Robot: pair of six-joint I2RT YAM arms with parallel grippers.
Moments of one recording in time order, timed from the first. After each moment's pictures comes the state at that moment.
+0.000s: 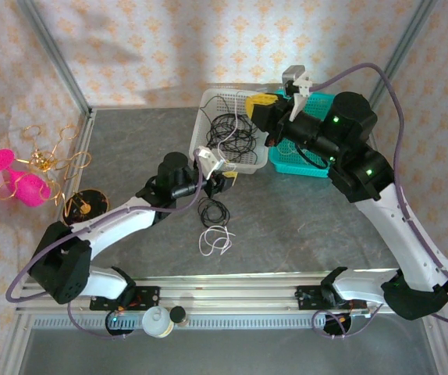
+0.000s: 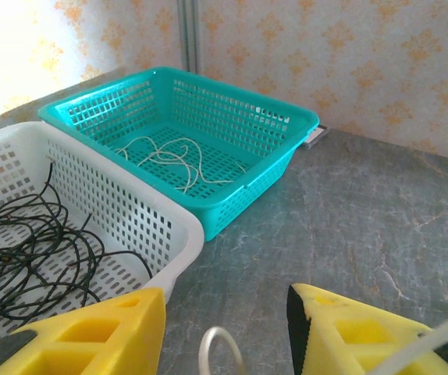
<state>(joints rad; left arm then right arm) -0.56 1.38 0.82 0.33 0.37 0.09 0.62 1.21 1.64 -0.36 -0.36 0.16</state>
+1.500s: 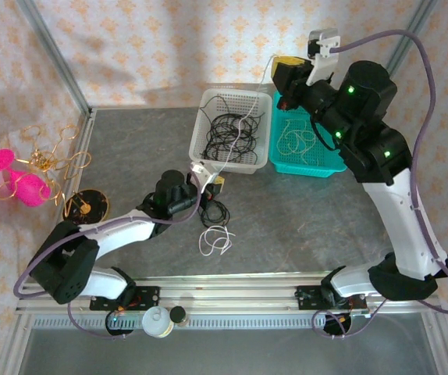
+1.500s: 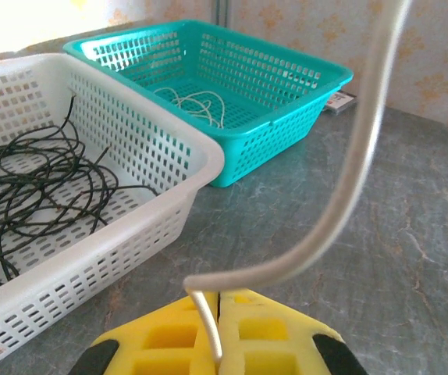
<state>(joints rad) -0.56 1.33 0.59 0.49 0.30 0.04 0.58 1.37 2.02 -0.59 0.02 0.08</state>
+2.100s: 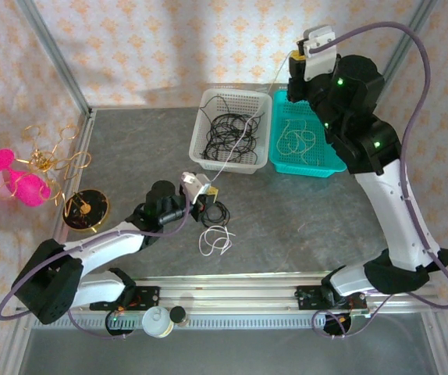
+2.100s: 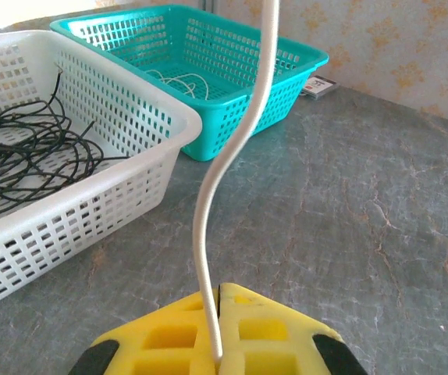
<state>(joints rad) -0.56 1.19 0.46 0.45 0.32 0.01 0.52 1.42 2.02 -0.59 0.25 -0.23</state>
